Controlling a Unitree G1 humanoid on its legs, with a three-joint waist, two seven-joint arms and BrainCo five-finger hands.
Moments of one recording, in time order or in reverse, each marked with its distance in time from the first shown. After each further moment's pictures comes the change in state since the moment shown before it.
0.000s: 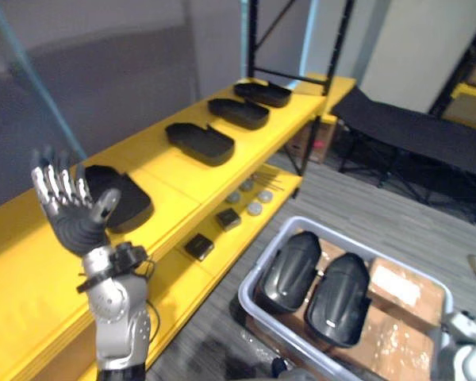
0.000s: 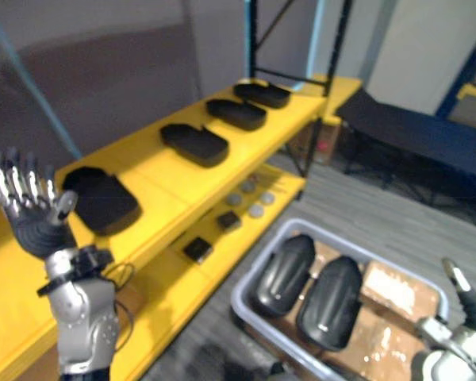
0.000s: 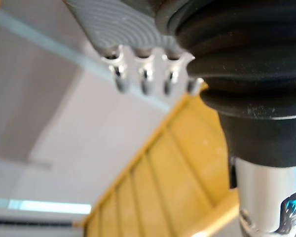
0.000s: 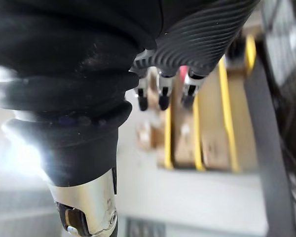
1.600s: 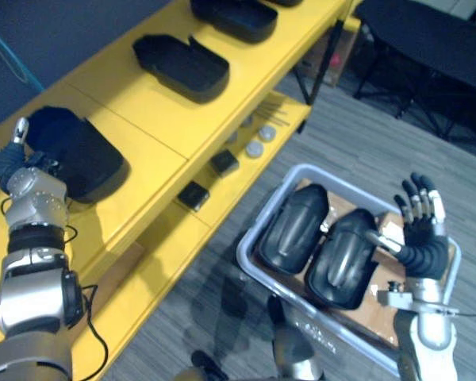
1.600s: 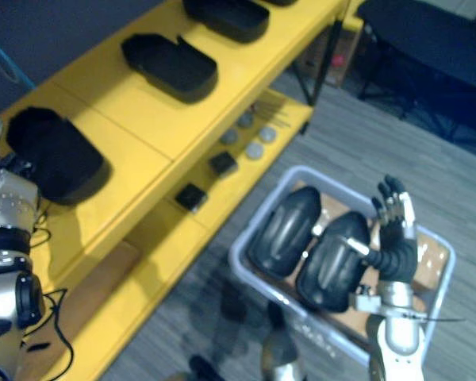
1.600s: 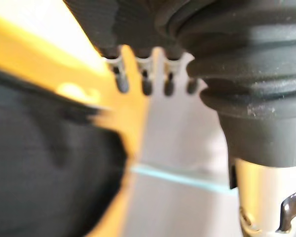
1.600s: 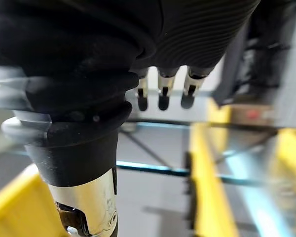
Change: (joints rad) left arm -0.781 0.624 0.086 1.226 -0.474 0.306 0.214; right arm -0.118 -0.159 0.390 -0.007 -0.009 -0.077 0.226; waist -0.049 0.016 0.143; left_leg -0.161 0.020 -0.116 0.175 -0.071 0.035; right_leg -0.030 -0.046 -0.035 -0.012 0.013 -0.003
